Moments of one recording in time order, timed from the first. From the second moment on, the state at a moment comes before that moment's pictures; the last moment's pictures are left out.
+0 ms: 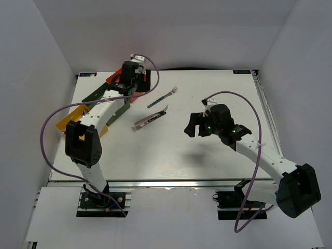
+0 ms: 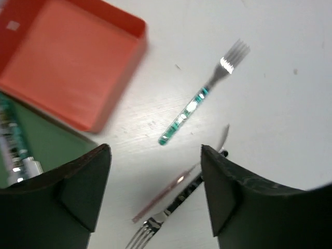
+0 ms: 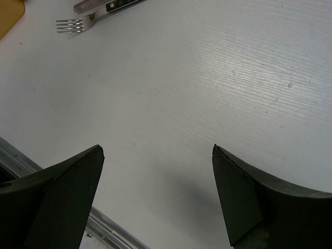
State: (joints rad) left arm -0.35 1.78 1.58 -0.32 -0.16 -0.10; right arm 0.55 1.18 0.80 -0.23 -0.18 0.36
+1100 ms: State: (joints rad) left arm -0.43 2.34 1.90 -0.29 0.08 0.21; right arm 0.55 1.09 0.67 -0.24 -0.24 0.37
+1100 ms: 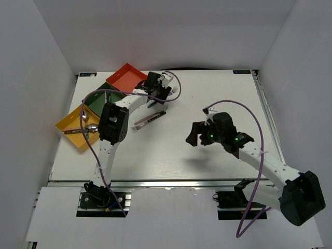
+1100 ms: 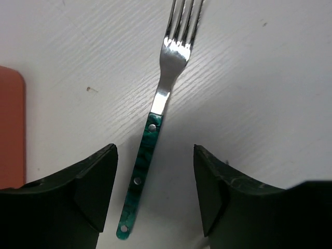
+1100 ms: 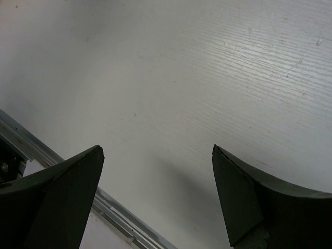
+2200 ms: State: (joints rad) left arm -0.32 2.32 2.07 -0.31 -0.11 -0.12; right arm 0.55 1.12 0.67 -0.22 -0.28 0.39
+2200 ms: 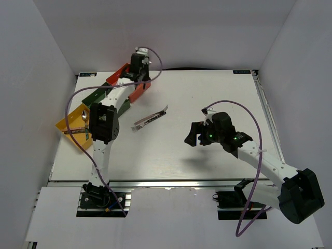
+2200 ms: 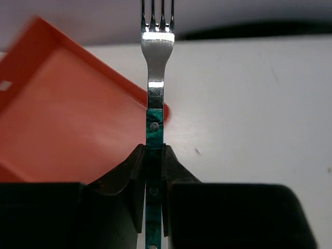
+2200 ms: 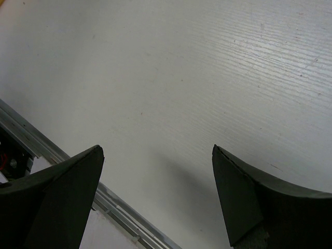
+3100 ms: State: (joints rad) left arm -0.11 2.42 2.17 -0.33 -0.06 -0.34; right arm 0.57 1.14 0.67 -0.23 -0.28 0.39
